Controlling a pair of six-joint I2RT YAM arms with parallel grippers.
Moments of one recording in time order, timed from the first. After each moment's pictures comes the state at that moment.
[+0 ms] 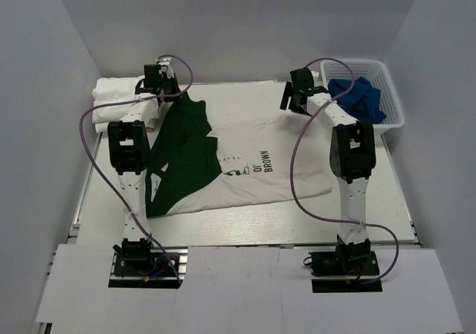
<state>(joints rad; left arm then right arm) -0.01 2.43 2.05 -0.25 0.28 -0.15 0.27 2.18 1.81 -0.51 0.28 0.41</state>
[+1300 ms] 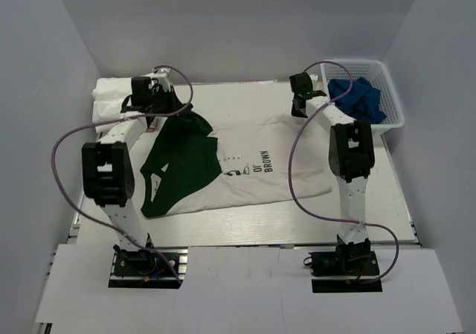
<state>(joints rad) -0.02 1.90 1.43 -0.10 0.52 -0.07 0.27 2.29 1.87 -0.48 0.38 0.32</state>
